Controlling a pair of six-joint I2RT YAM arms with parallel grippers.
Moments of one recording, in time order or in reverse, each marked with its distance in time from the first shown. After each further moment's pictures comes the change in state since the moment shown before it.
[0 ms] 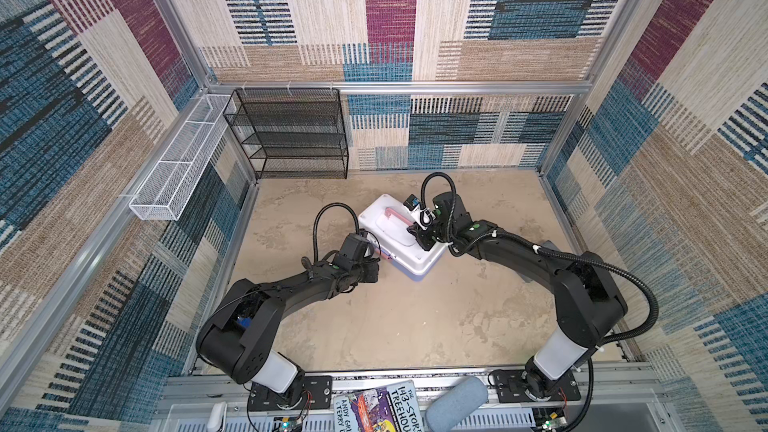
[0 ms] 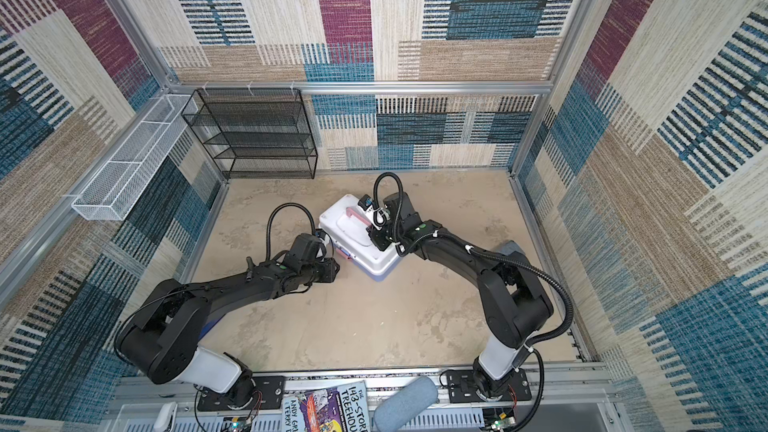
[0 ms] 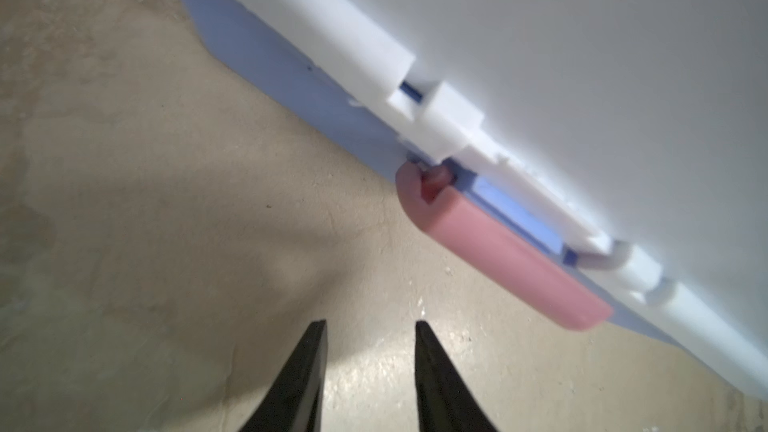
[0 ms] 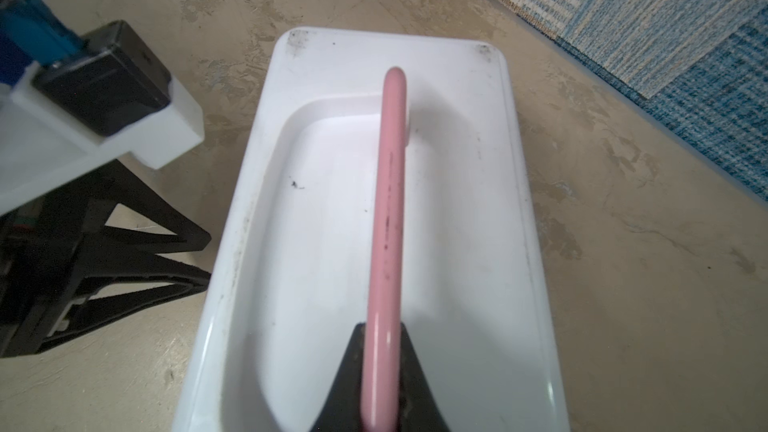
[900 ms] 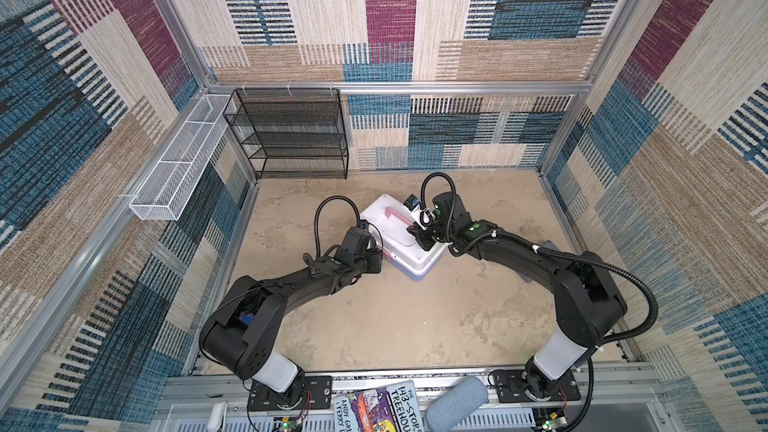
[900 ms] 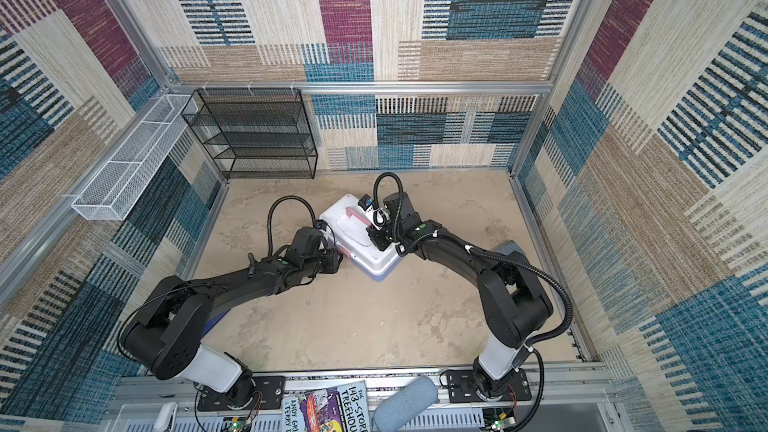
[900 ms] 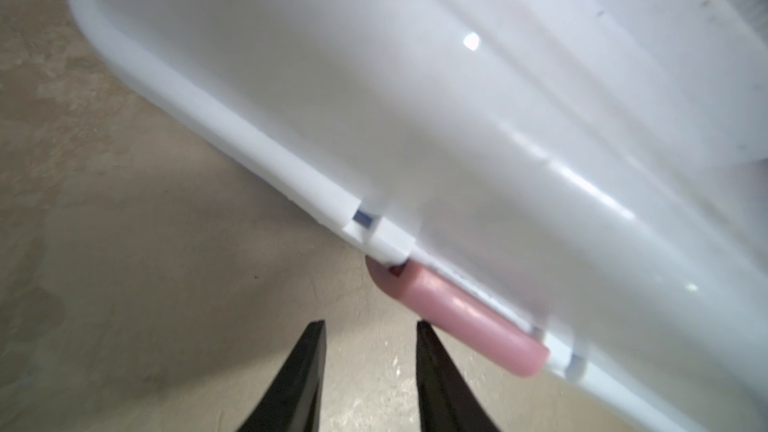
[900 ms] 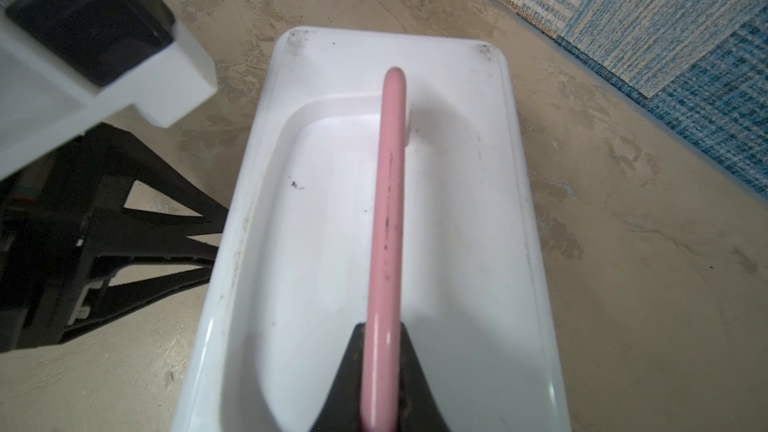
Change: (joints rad) left arm 0.001 0.004 0.051 0.049 -0.027 -0.003; right arm 0.000 0.004 0.000 0.002 0.000 0.004
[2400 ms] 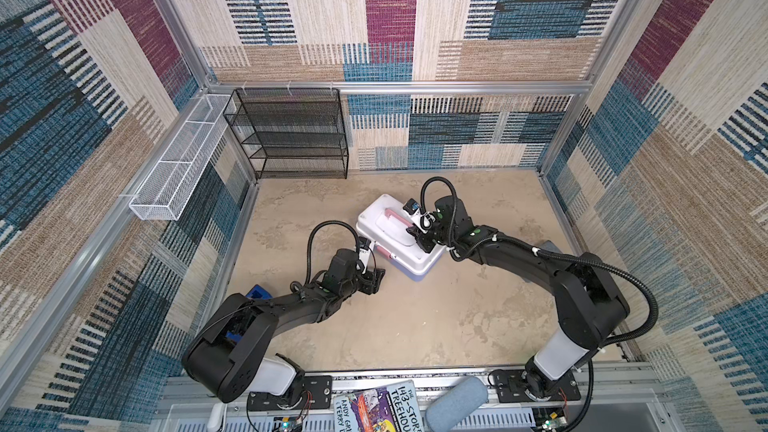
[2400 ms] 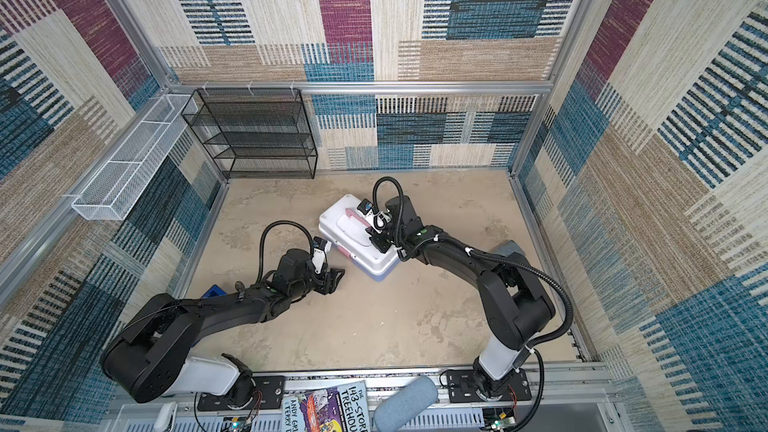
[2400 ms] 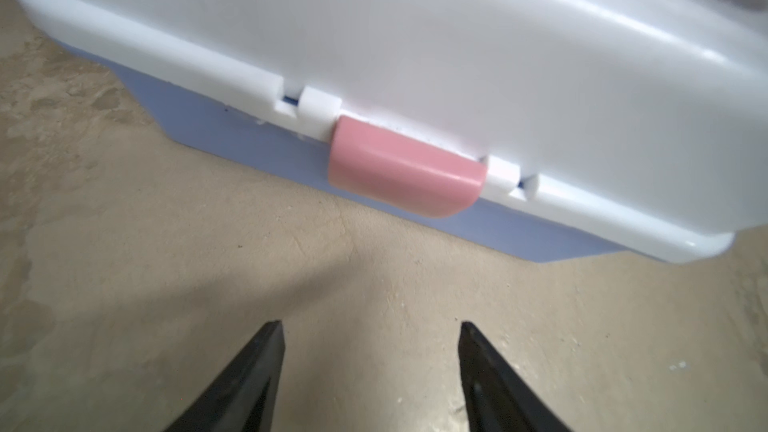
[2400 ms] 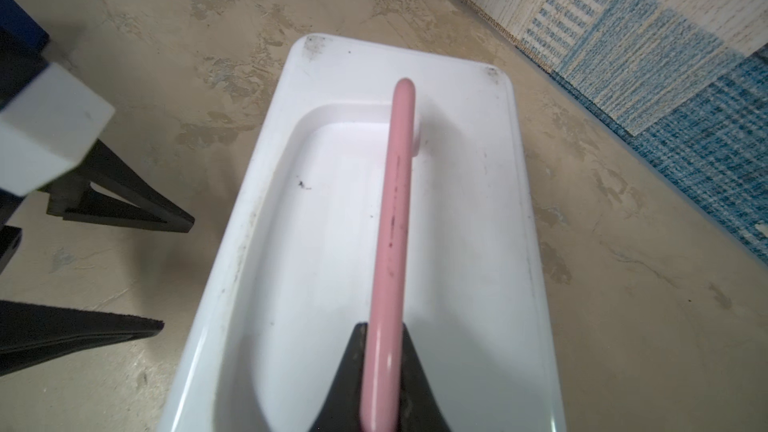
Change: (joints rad) left arm -0.004 -0.111 -0.341 0.396 0.087 0.269; right arm 0.000 -0.019 -0.077 0.102 -0.009 -0.100
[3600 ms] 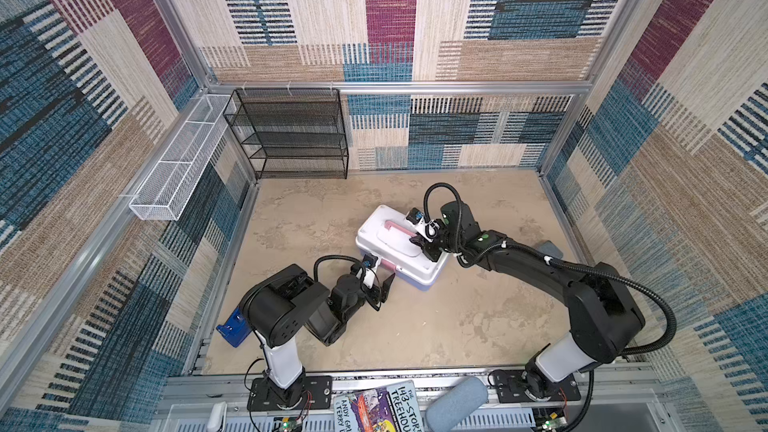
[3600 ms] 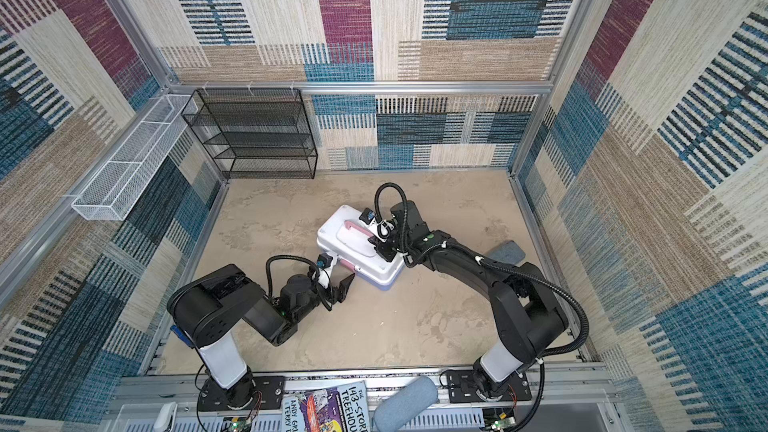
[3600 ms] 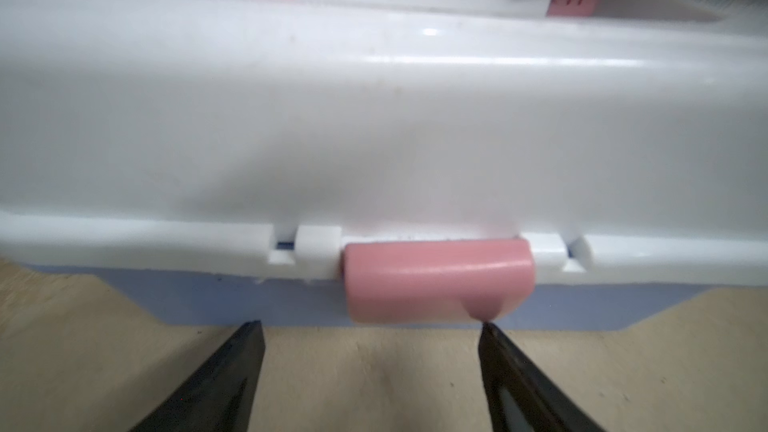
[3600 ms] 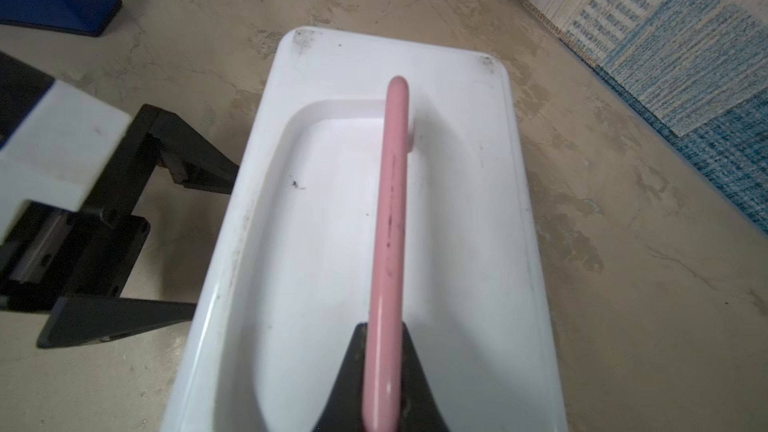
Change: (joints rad) left arm -0.114 0.370 -0.173 0.882 -0.142 0.137; right arm -0.002 -0.075 -0.053 -0.076 -0.073 -0.045
